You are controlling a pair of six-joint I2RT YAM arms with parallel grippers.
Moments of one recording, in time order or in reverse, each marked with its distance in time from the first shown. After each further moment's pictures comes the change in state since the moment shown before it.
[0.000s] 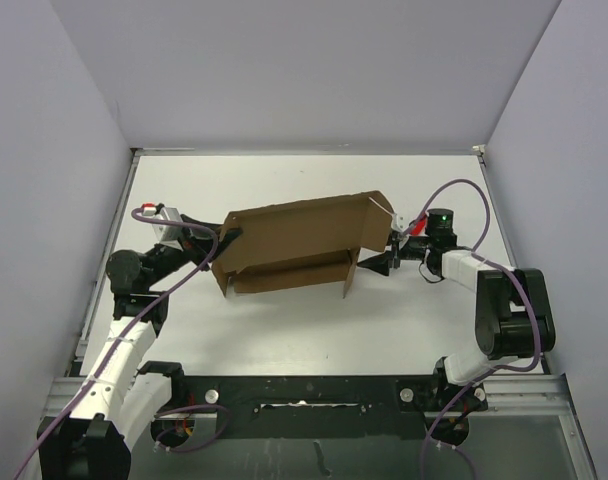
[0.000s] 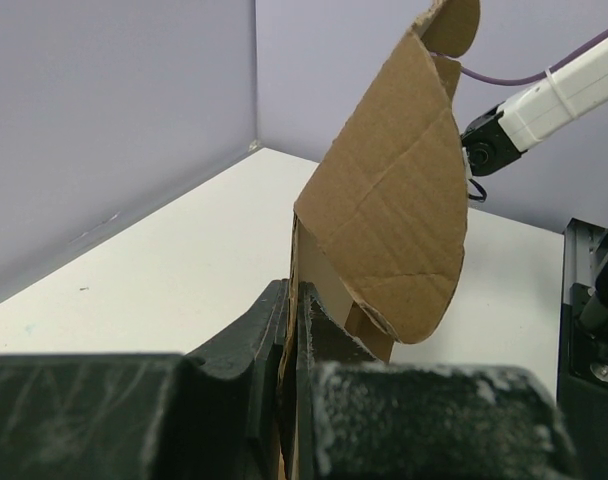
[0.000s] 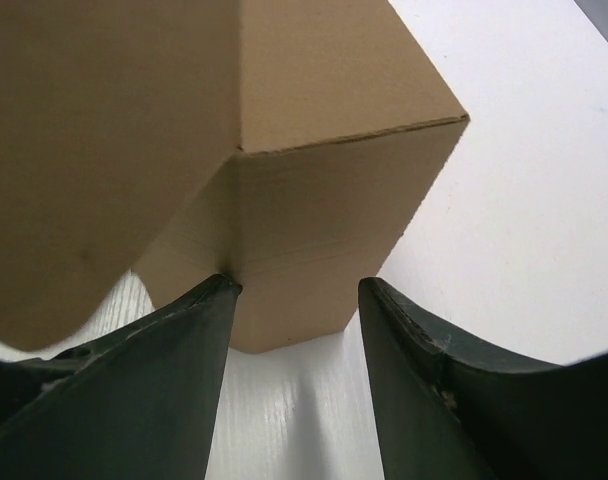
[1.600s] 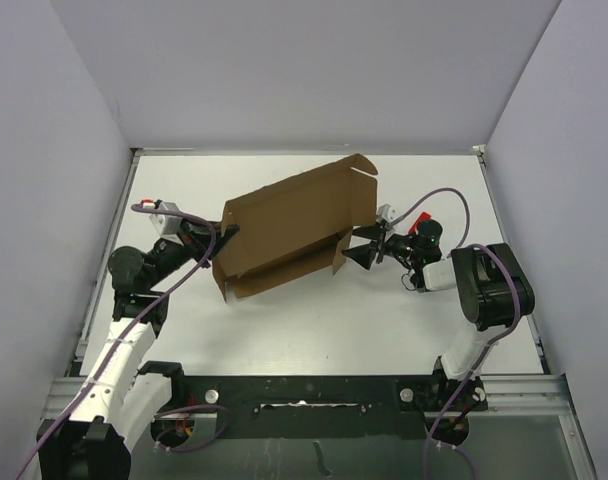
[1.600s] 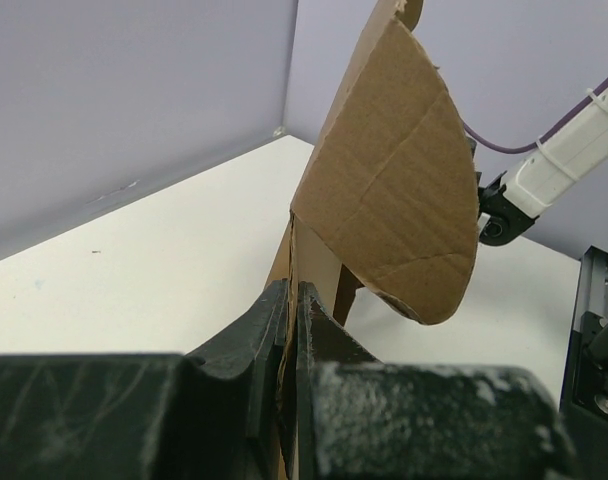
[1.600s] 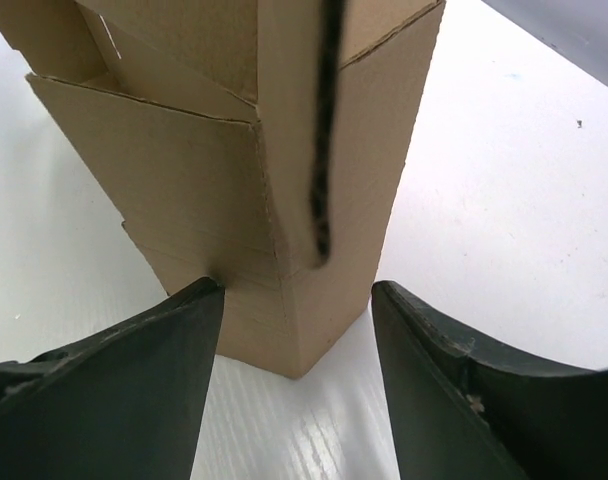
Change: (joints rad) left arm 0.000 -0.017 -0.004 -0.107 -0.094 0.002; right arm 0.088 0.202 -0.131 0.850 0.264 0.625
